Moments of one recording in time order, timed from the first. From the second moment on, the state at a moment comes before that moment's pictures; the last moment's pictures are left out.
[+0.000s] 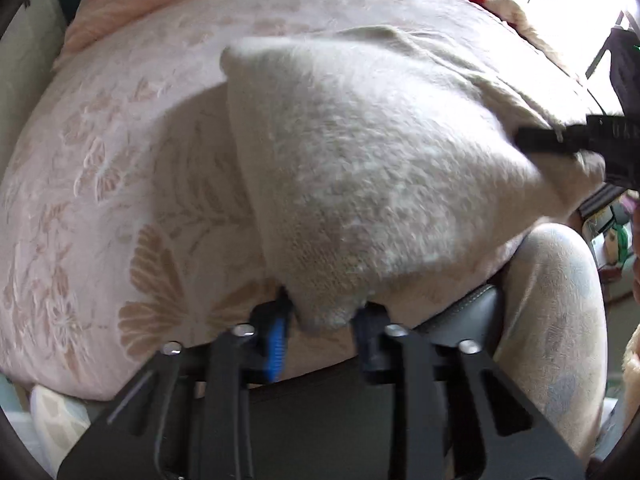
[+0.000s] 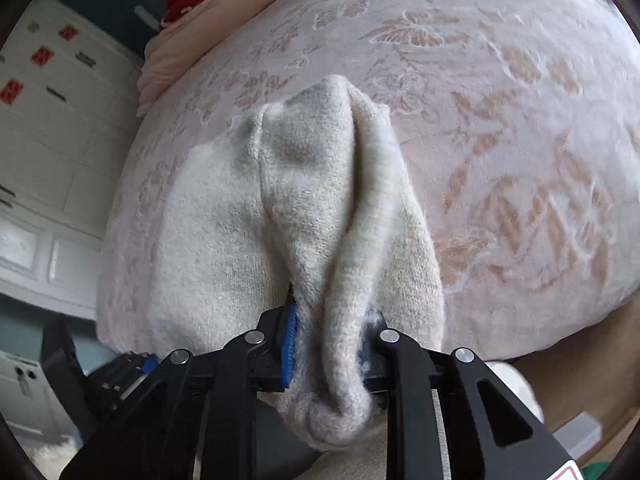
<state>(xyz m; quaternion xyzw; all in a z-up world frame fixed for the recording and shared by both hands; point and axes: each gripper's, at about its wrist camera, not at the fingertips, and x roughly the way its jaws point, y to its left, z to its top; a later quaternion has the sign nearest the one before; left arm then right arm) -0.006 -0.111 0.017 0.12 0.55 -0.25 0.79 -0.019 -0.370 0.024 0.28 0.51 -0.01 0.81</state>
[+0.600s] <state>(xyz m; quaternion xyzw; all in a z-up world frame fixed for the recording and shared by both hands) -0.029 -0.089 0.099 0.08 0.53 -0.28 0.80 -0.056 -0.392 0.087 0.23 0.43 -0.09 0.87</state>
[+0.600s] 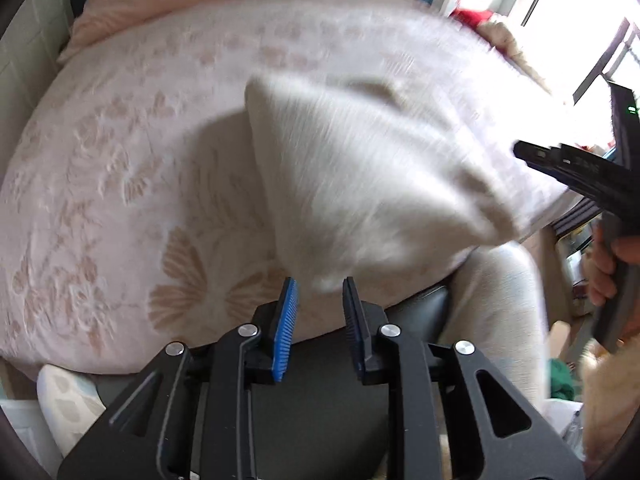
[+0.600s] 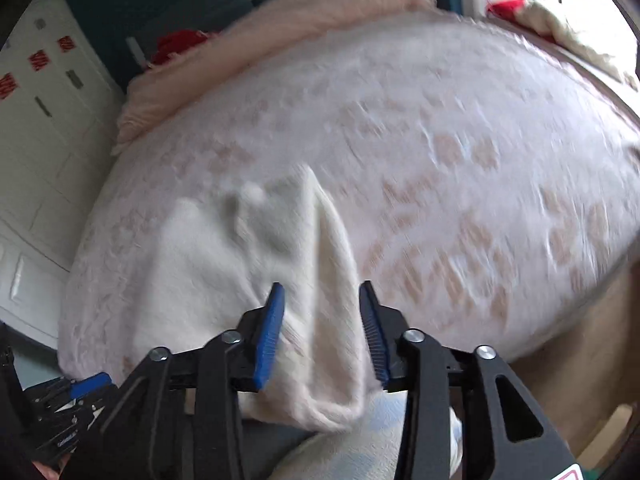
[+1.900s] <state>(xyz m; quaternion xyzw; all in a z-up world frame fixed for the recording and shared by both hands) 0.039 -0.173 0.052 0.12 0.53 -0.23 0.80 0.098 -0.387 0.010 0.13 0.51 -0.08 0.85</state>
